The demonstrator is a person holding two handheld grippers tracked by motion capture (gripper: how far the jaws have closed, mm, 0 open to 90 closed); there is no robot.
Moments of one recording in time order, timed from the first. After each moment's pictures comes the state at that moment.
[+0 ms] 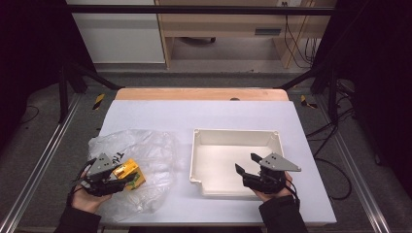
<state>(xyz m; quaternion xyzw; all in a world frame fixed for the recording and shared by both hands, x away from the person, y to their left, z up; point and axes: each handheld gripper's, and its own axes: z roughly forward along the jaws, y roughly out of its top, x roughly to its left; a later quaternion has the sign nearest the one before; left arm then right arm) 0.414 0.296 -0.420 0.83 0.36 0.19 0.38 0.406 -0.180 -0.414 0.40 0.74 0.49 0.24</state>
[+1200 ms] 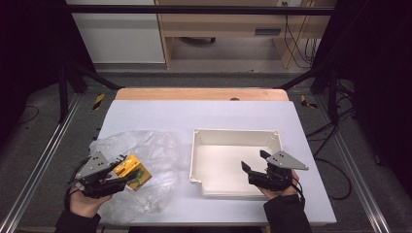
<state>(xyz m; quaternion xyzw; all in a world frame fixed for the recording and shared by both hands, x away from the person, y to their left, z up) 0.393 0.283 -0.379 0.80 0.34 0.20 0.45 0.411 -0.196 -0.413 0.42 0.72 0.48 0.26</state>
